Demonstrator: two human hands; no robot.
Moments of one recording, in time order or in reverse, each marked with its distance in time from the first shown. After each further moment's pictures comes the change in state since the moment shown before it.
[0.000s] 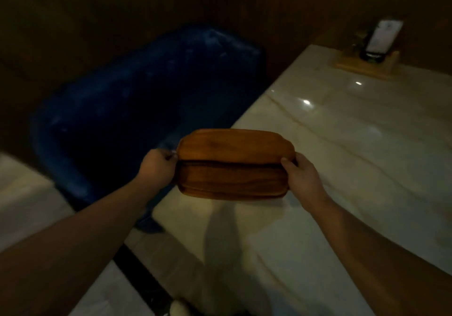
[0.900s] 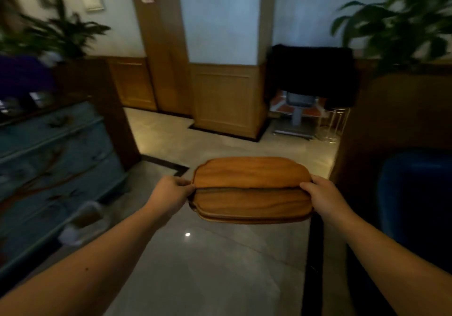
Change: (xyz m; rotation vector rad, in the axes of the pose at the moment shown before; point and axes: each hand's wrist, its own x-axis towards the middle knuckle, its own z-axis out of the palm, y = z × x) left_hand -0.558 -0.380 -0.410 -0.348 1.078 -0.711; right_hand -0.467 -0.199 0.535 -0.182 -1.267 -0.499
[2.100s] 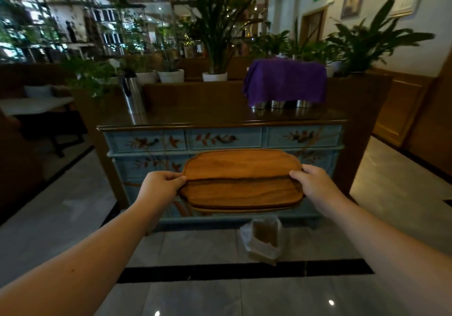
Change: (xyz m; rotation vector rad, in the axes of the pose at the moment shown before) left_hand 0.092 -0.233 -0.483 -0.146 1.121 -0.449; right_hand 0.162 -0.289 0.737 0.013 -1.091 -0.460
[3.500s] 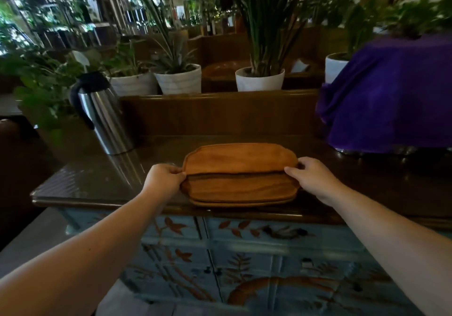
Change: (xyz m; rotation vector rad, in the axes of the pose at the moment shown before) left_hand 0.678 -0.020 0.057 0.167 0.150 -0.152; right_hand 0.690 0.003 0.244 -0.222 -0.293 0.078
